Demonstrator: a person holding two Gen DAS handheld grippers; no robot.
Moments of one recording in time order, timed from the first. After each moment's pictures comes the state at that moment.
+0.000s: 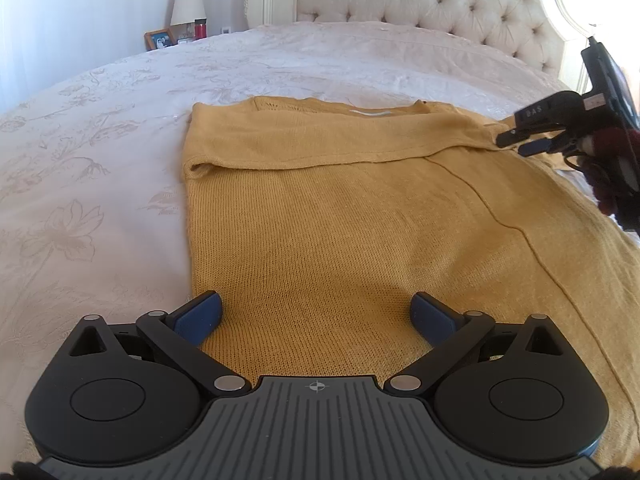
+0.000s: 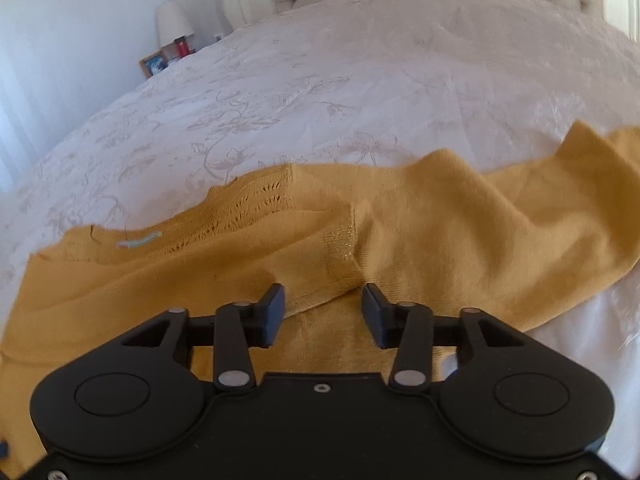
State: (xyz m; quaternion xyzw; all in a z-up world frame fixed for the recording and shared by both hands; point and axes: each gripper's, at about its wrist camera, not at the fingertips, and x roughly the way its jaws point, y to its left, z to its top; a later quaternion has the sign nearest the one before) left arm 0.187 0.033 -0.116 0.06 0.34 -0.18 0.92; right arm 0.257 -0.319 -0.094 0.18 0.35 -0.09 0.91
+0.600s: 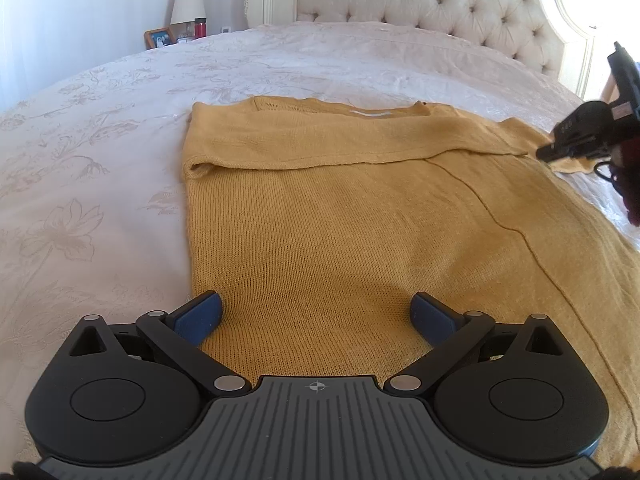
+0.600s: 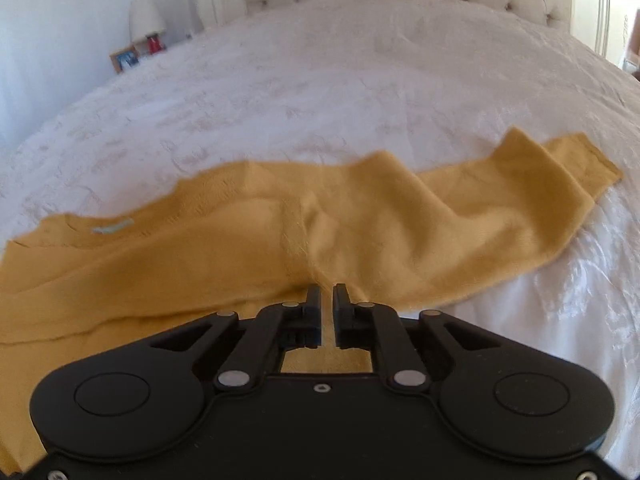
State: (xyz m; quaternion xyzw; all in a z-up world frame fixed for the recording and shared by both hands) left arm 0.186 0.032 -0.116 0.05 0.34 -0.18 0.92; right arm 0.226 -0.315 -0.074 0.13 0.35 -0.14 0.92
